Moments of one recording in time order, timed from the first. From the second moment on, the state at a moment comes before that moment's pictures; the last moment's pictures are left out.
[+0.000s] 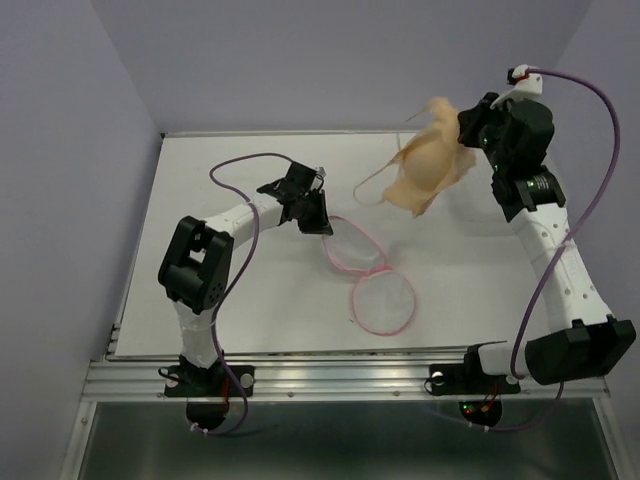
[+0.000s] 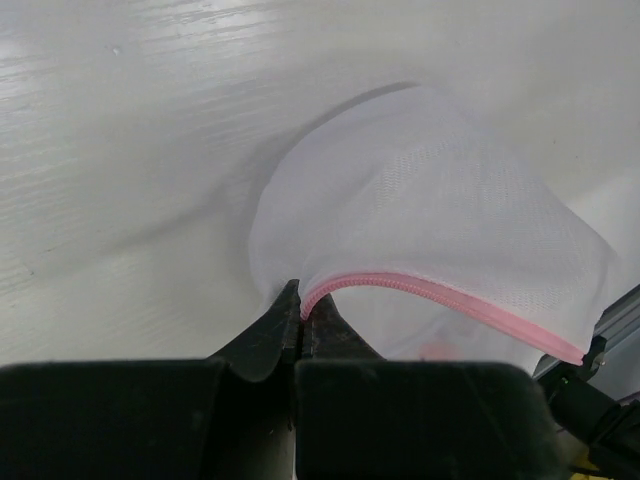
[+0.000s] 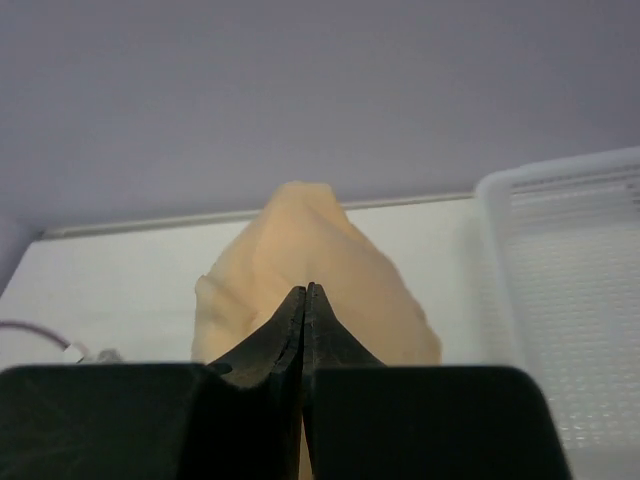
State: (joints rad) left arm -0.53 1.88 1.35 -0.39 0.28 -0.58; right arm 0.19 1.27 1.39 -0.19 -0.03 0.28
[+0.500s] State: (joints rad) left arm -0.51 1.83 1.30 -0.40 0.29 -0.59; right arm -0.10 1.65 1.66 -0.24 0.36 0.09
